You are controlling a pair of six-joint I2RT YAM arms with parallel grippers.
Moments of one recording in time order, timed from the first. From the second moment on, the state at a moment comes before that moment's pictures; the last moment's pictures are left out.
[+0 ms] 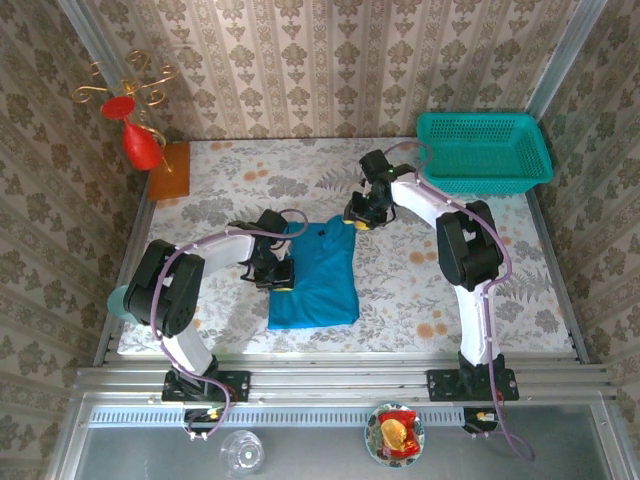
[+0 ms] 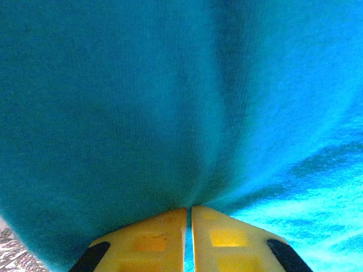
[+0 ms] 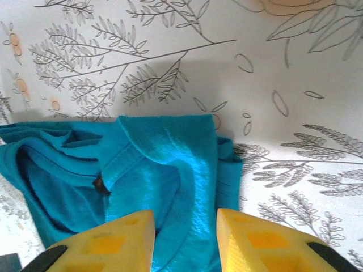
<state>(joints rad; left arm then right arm) -0.52 1.71 0.97 -0.72 0.33 -0.41 0.37 2.15 1.70 -0.80 -0.32 0.65</state>
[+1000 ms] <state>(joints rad) -0.52 1.71 0.97 -0.72 0.33 -0.41 0.38 2.24 1.71 -0.71 -0.39 0.66</state>
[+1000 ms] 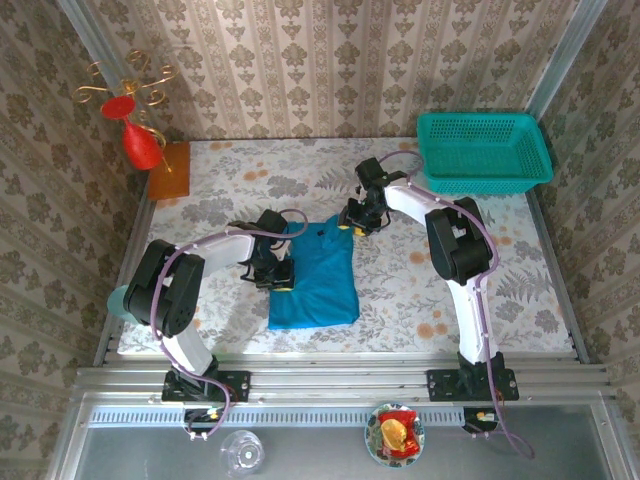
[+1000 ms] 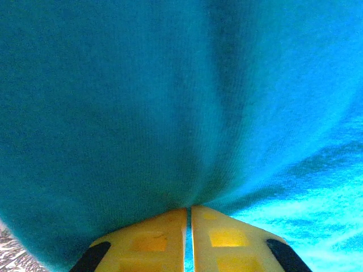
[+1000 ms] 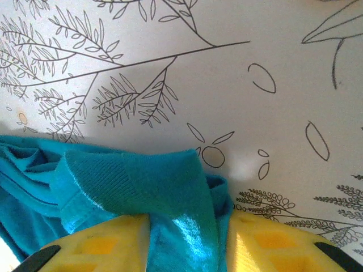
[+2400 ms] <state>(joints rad) -0.66 1.64 0.91 -0.68 0.39 -0.47 0.34 2.07 1.45 -0.70 -0.35 0.61</state>
